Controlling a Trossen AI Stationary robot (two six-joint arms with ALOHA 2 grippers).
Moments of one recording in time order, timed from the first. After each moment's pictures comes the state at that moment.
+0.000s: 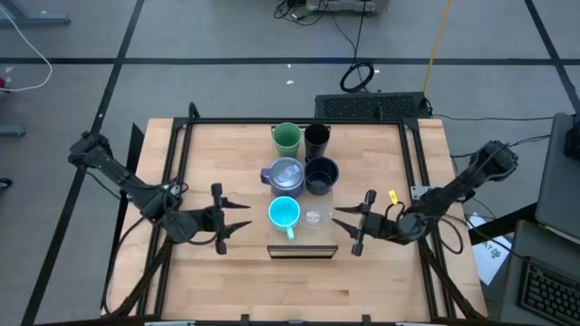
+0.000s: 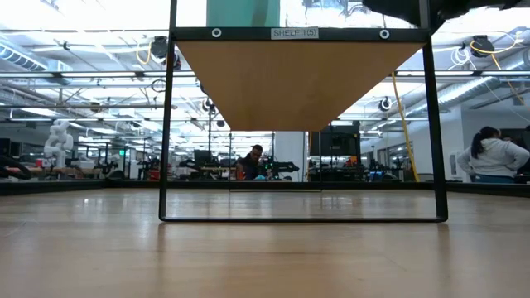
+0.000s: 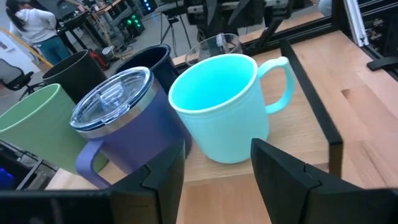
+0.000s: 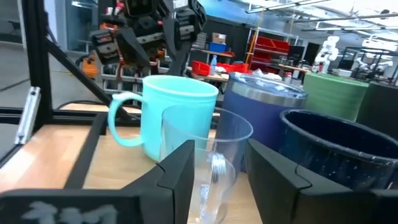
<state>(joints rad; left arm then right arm) -0.62 1.08 0.81 -0.17 -0.76 0.04 0.63 1.29 0.43 0.90 0.92 -0.17</state>
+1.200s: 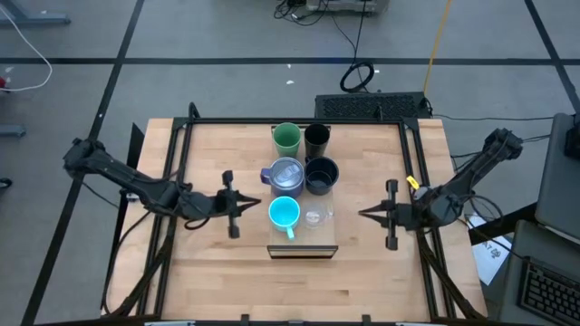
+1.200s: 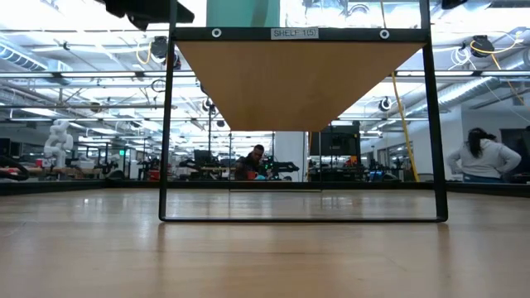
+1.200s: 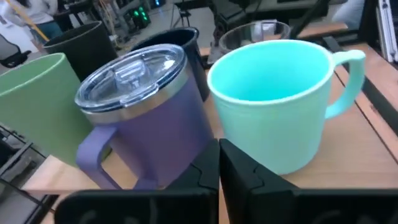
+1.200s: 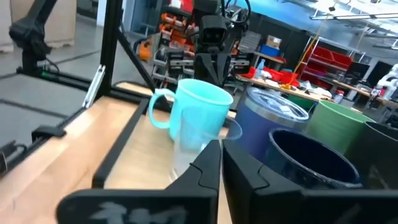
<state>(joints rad) -0.39 1.08 0.70 0.01 -0.57 0.05 0.72 0.73 0.43 0.24 0.75 -0.22</state>
